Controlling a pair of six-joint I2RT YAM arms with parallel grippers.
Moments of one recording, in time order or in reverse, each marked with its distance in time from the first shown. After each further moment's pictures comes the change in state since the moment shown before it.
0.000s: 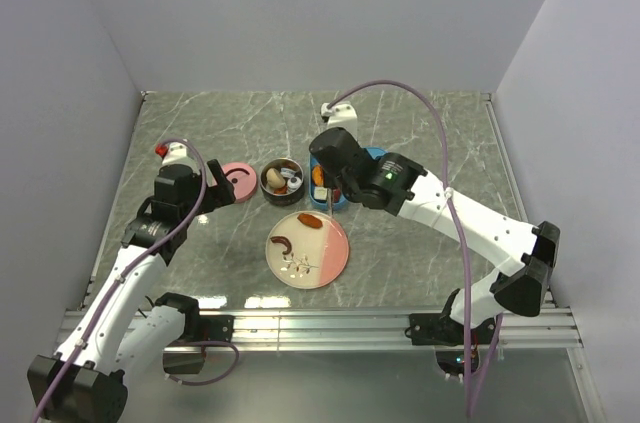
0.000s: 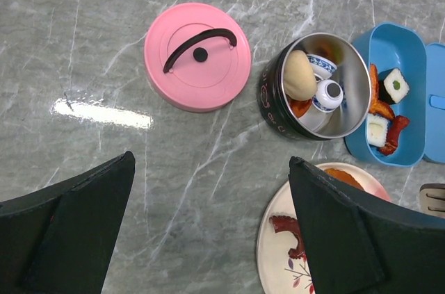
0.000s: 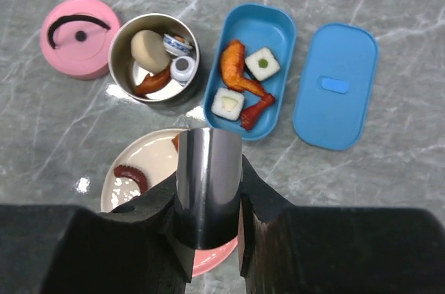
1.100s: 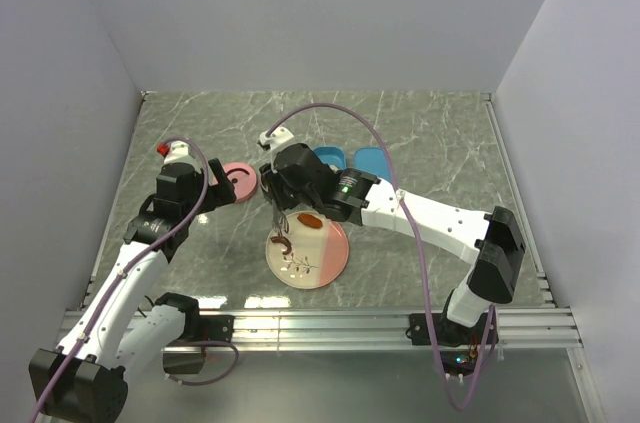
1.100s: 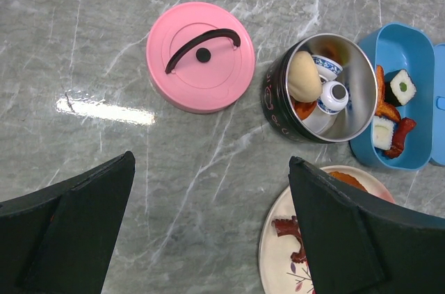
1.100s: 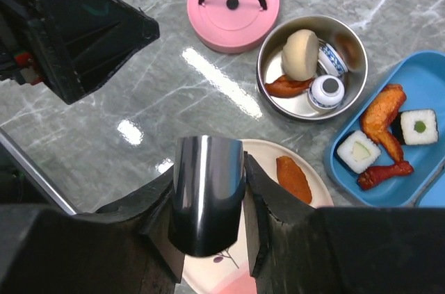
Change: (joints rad) left arm 0.000 0.030 0.000 0.013 -0.008 0.001; right arm 0.078 0.159 -0.049 0.336 -0.346 -0.217
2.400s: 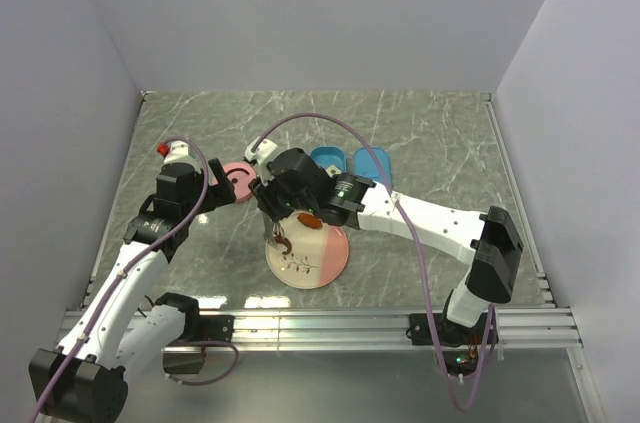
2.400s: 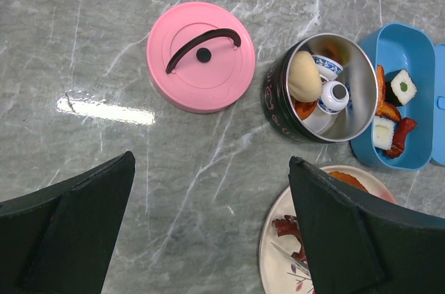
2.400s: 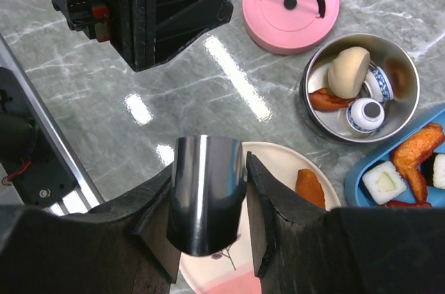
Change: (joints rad) left arm 0.000 0.000 0.000 0.000 0.000 0.002; right arm 0.019 0.007 -0.021 0.049 -0.167 -0.143
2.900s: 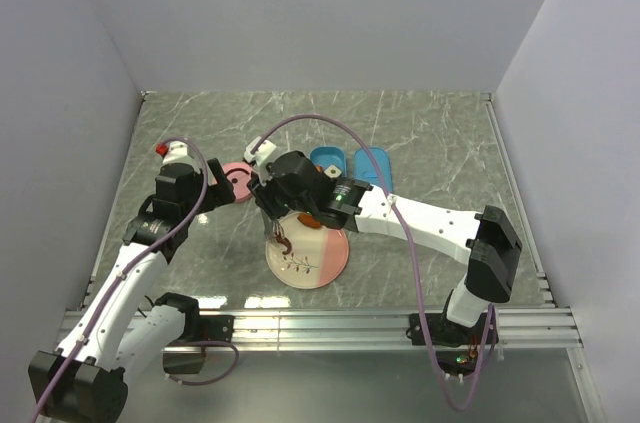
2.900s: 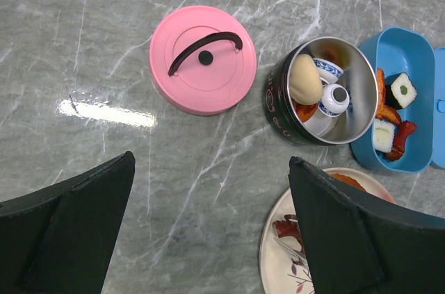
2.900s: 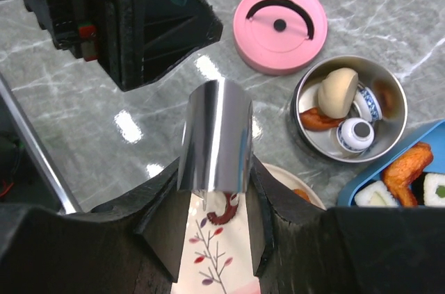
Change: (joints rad) left arm 0.000 -0.008 0.000 -0.001 -0.010 0.000; right arm 0.000 0.011 -0.040 0.094 0.025 -0.030
